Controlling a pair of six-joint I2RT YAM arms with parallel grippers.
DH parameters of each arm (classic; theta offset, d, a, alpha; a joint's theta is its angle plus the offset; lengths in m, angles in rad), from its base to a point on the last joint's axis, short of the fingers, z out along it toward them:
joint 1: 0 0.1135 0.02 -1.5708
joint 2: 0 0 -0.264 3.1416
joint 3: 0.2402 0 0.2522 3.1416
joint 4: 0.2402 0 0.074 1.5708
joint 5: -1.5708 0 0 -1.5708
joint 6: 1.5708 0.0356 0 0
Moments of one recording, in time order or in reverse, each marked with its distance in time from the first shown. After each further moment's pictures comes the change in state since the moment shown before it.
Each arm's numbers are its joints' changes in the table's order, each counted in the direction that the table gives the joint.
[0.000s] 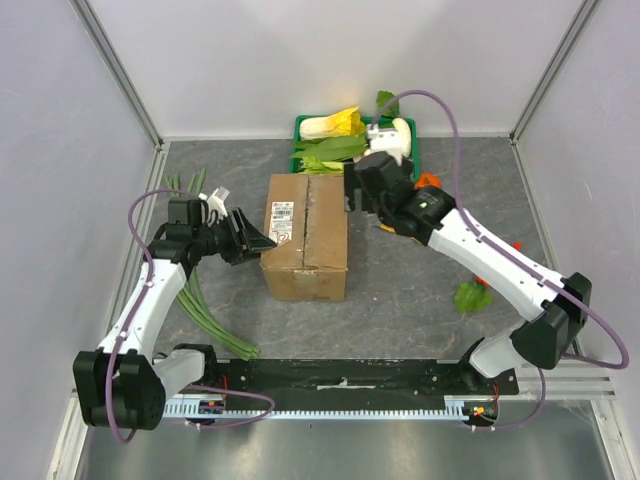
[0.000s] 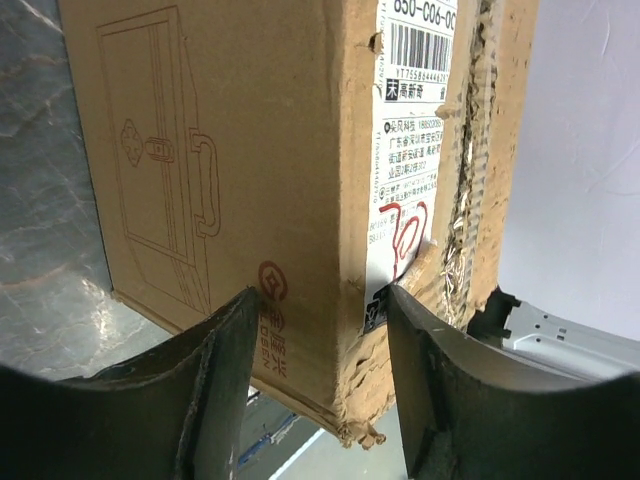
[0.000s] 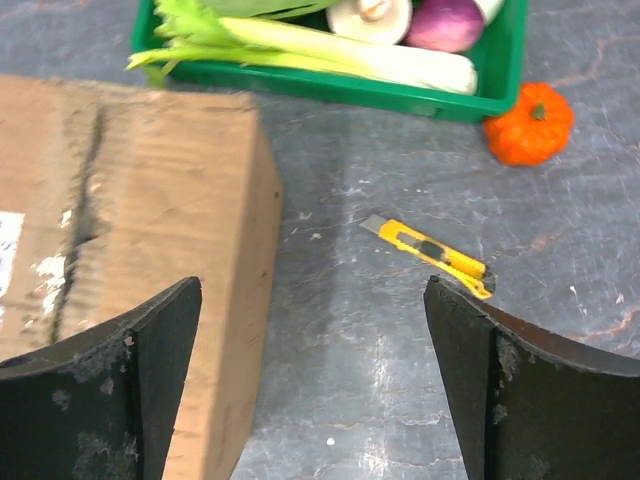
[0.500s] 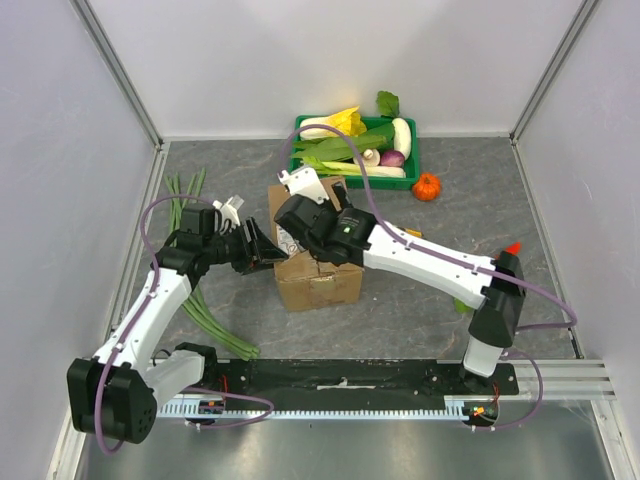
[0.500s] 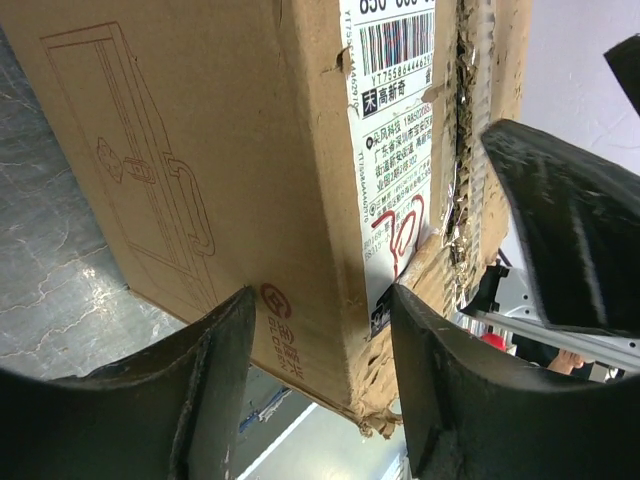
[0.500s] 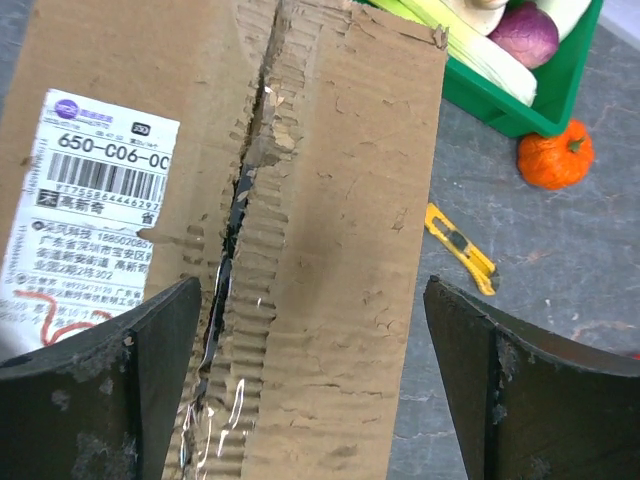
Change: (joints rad) left arm -0.127 -0.072 -0.061 -0.015 0.019 -0.062; right arm 0.362 0.284 0.242 0.174 -0.237 -0.084
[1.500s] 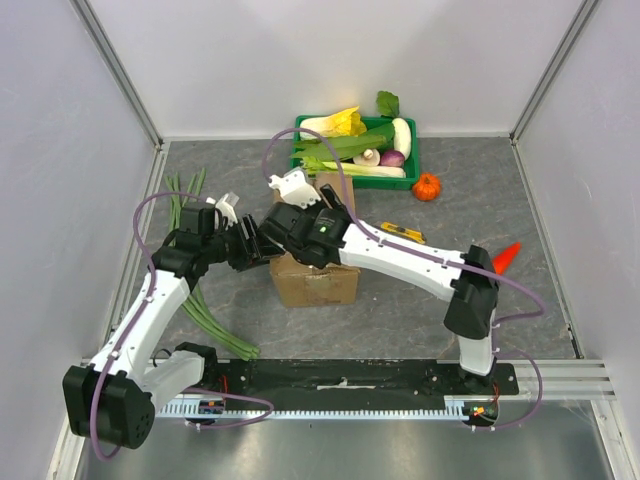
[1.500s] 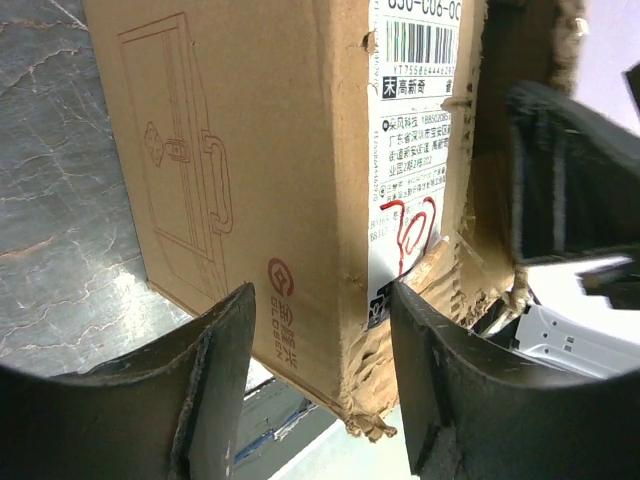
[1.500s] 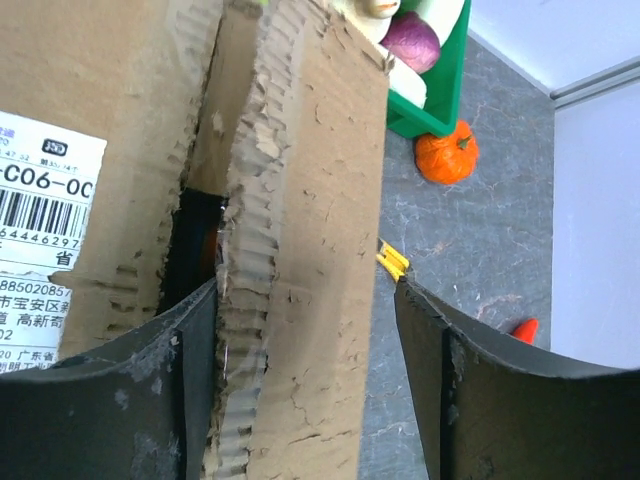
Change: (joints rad) left arm -0.017 -0.030 0.029 0.034 0.149 -0.012; right arm 0.021 0.180 0.116 0.124 -0.266 0.004
